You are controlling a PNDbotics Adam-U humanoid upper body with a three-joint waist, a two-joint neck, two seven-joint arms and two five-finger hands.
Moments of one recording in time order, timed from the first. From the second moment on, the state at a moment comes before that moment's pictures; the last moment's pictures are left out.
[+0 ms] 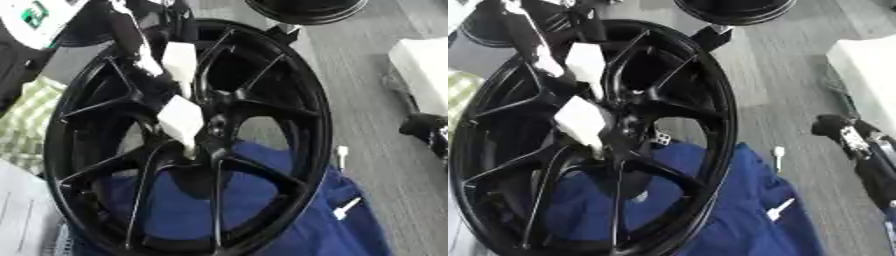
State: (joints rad) left arm -1.40 0.42 -0.57 -1.05 -0.41 -0.25 -0.86; right arm 0.07 -0.30 -0.33 -1.96 -0.09 0.07 0.29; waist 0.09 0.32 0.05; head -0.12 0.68
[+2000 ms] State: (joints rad) left arm -0.98 0.91 0.00 -1.18 -0.08 -0.02 -0.54; right arm 0.09 -0.30 -0.34 -1.96 -0.11 0.06 0.26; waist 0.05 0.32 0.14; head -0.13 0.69
